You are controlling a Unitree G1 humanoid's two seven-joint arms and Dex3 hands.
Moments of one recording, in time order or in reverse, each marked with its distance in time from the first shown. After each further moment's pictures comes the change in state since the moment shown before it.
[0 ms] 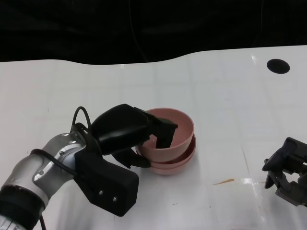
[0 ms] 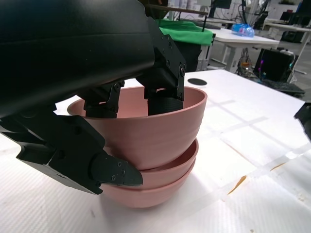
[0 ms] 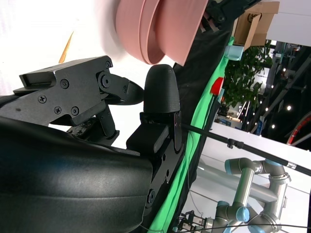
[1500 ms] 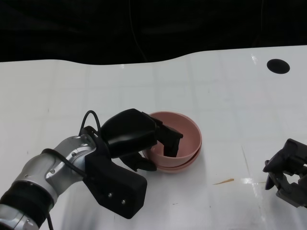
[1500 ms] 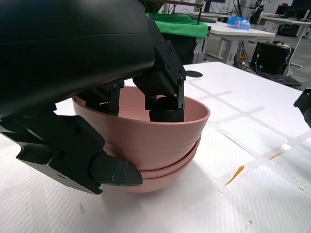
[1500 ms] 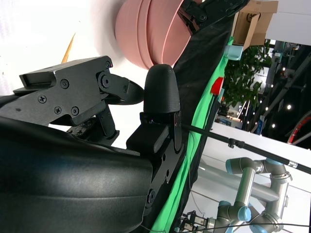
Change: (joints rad) left arm -0.053 -0.035 -0.067 0.105 0.044 -0.023 0.077; right arm 0.000 0.000 0.000 0.016 0.016 -0.009 0.010
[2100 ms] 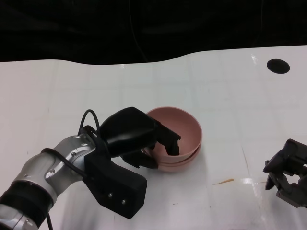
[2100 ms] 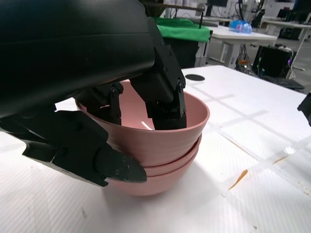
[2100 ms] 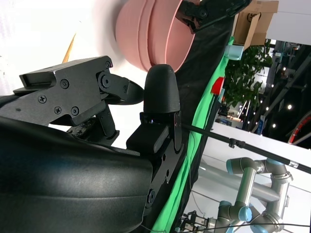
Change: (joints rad) left arm 0.000 0.004 -0.001 -0.005 0.012 0.006 0.035; right arm 0.000 0.000 -0.001 0.003 0.000 -0.001 0.001
